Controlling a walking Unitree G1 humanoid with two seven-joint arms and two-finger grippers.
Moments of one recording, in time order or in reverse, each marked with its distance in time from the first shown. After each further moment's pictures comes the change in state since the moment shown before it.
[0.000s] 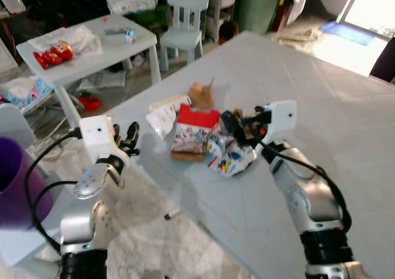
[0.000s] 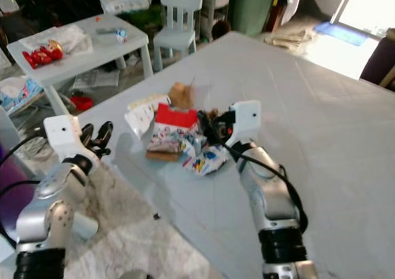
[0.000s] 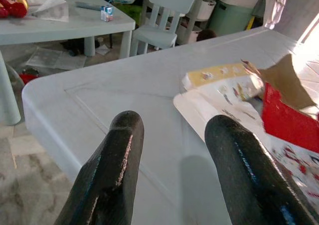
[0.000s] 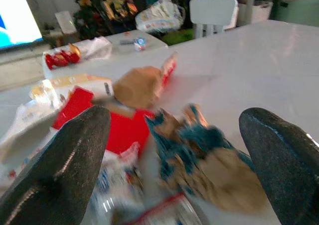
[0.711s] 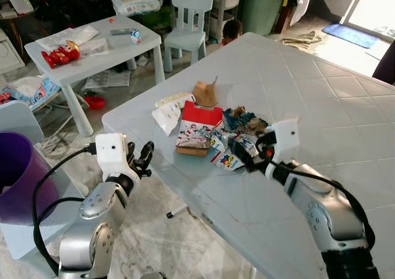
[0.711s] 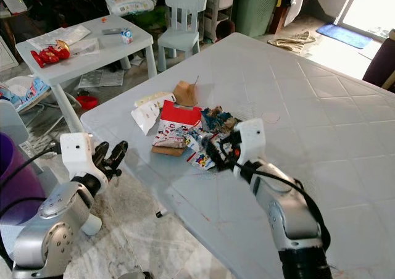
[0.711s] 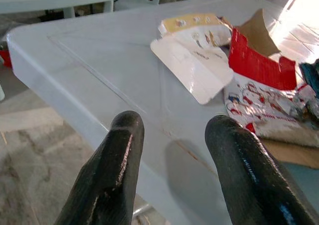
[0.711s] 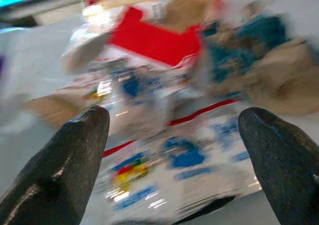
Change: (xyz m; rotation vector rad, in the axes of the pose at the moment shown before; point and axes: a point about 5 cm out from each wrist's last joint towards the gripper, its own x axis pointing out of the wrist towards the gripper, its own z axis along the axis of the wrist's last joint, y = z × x) left arm -0.034 -0.012 -0.018 0.013 0.118 -0.102; right arm -0.034 0.002 -0.022 0.070 0.231 0.190
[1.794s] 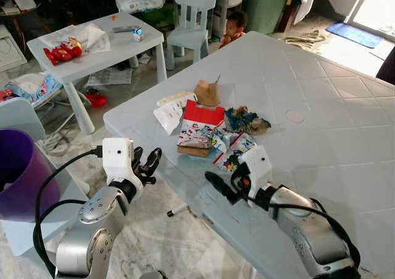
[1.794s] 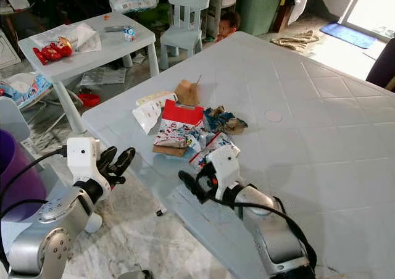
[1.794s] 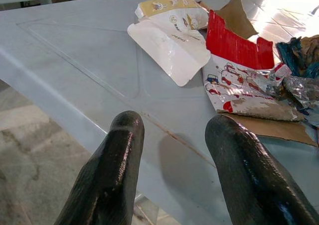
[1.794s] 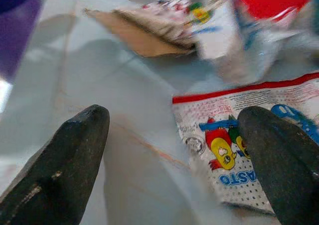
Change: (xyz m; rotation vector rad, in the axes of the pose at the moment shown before) left arm -0.001 -0.007 -0.004 0.028 0.033 -0.076; right arm 0.005 0.023 -0.037 -0.266 0.080 0.081
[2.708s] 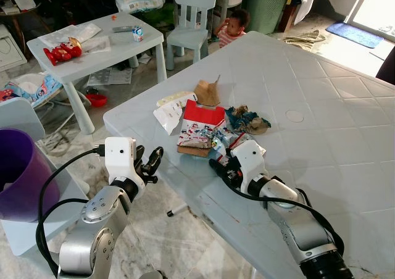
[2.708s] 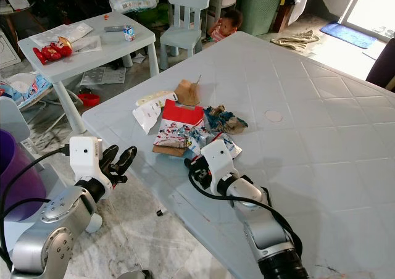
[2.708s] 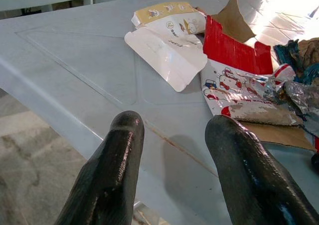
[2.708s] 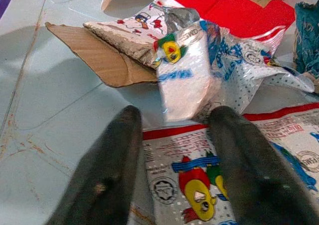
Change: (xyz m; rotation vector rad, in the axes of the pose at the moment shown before) left arm 0.002 -0.002 0.001 0.011 -0.019 -0.001; right arm 0.024 -0.002 0.004 -0.027 -0.019 -0.048
